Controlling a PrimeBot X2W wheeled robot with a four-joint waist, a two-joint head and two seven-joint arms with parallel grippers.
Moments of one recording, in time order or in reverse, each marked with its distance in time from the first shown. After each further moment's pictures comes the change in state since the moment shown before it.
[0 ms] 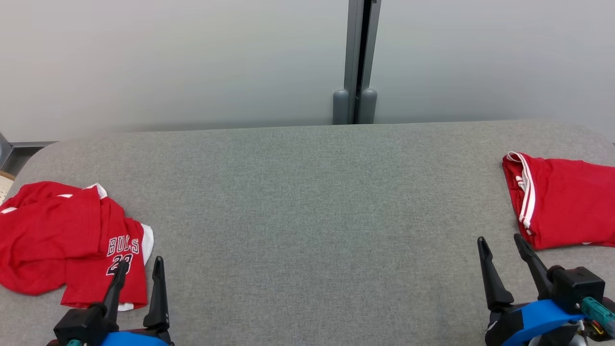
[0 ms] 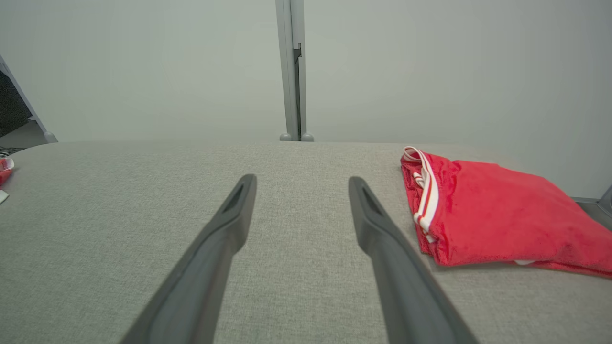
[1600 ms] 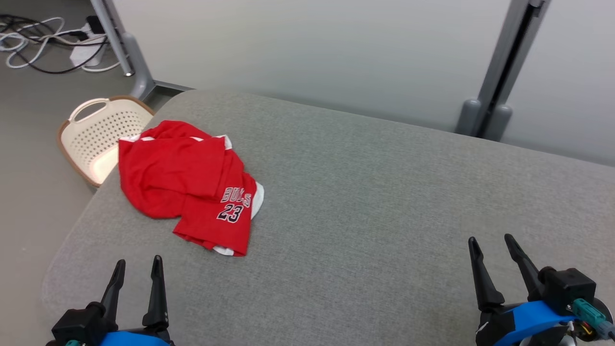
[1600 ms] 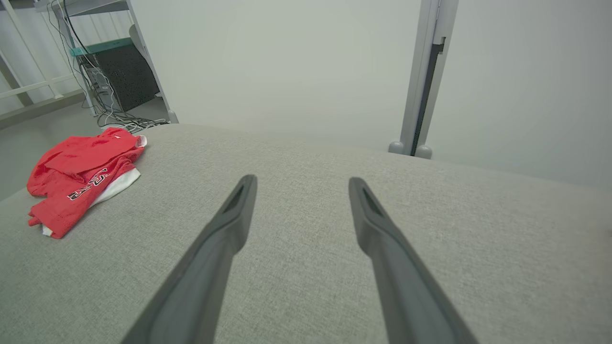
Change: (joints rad) left arm 0.007 -0.020 0.022 -0.003 0.018 -0.007 0.000; right arm 0.002 0.020 0.021 0.003 0.011 0.000 -0.016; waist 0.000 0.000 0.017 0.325
